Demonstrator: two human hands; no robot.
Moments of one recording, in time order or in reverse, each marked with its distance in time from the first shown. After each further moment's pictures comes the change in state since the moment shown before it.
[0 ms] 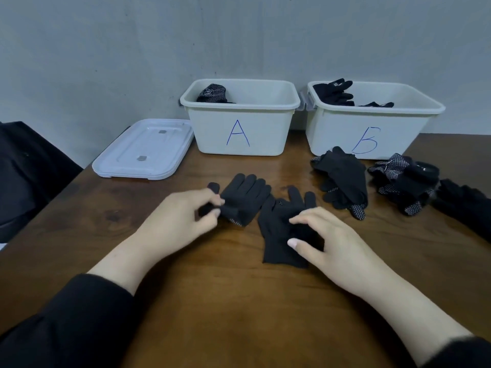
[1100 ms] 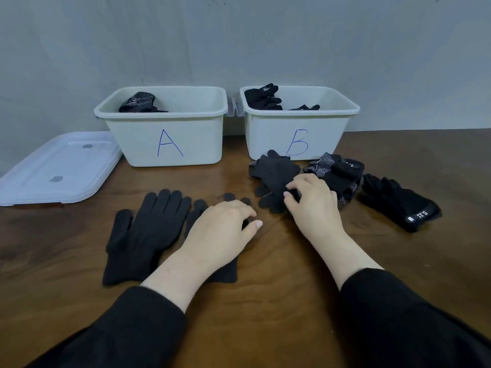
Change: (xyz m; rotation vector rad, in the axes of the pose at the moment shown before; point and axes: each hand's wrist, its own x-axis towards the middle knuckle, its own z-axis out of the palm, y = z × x) left_hand 0.072 0.127 0.121 0.234 -0.184 0.098; right_hand 0.048 0.110 -0.029 -0.213 0.505 0.320
